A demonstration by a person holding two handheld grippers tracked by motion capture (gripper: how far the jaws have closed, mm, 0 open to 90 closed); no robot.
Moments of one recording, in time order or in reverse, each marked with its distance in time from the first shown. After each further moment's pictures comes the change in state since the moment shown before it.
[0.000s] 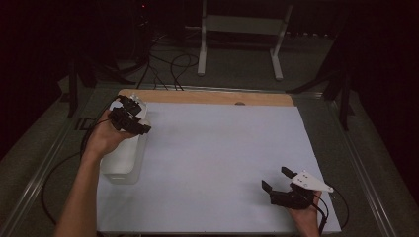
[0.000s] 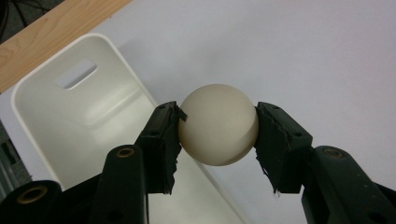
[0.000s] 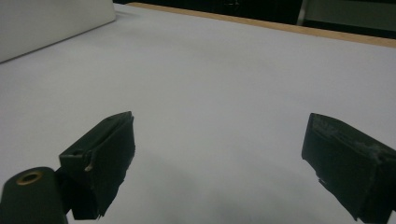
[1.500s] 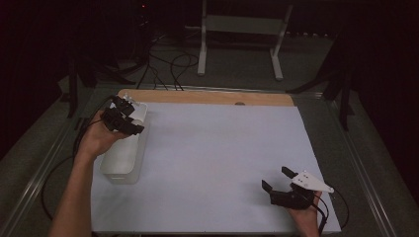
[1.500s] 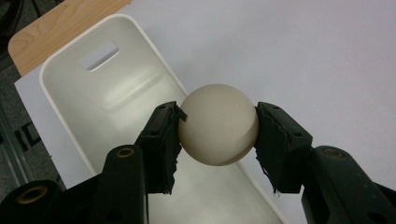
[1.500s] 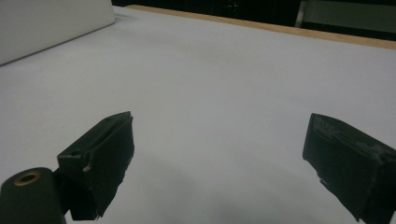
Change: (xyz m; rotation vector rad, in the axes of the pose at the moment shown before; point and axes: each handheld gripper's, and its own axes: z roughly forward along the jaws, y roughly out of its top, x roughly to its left) left arm 0.011 -0.011 -0.006 0.015 0.034 -0.024; right arm 0.000 0.000 -0.001 -0.009 -0.004 0.001
